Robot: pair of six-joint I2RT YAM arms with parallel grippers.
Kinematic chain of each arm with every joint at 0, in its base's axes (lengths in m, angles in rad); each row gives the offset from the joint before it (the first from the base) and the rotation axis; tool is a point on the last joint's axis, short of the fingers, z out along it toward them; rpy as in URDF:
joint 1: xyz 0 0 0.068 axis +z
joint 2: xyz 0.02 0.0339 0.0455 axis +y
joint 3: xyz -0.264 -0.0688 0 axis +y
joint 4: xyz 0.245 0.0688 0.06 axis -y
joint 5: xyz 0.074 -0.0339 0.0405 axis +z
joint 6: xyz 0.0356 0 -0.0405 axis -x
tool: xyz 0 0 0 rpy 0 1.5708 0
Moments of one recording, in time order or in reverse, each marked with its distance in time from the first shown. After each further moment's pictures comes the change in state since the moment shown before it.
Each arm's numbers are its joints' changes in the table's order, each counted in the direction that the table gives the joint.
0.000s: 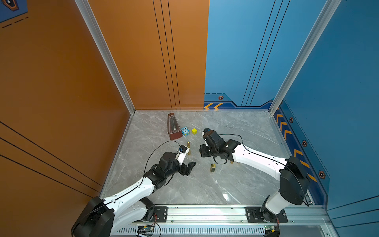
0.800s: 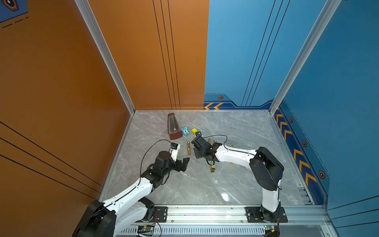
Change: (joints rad) left arm 0.108 -0.010 0.013 -0.023 0.081 0.084; right arm 0.023 0.277 -0.066 0.151 -0.259 0.150
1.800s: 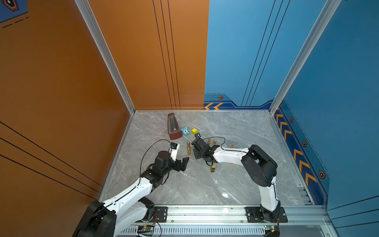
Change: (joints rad) left arm 0.010 0.000 0.000 -0.001 -0.001 0.000; right arm -0.016 0.079 0.041 0.164 0.009 0.040
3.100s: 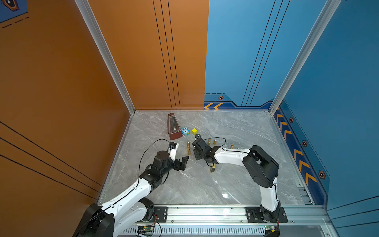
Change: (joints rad) left arm 0.013 -0.035 0.000 -0.001 -0.004 0.000; right arm 0.002 -0.040 0.032 0.011 0.025 0.006
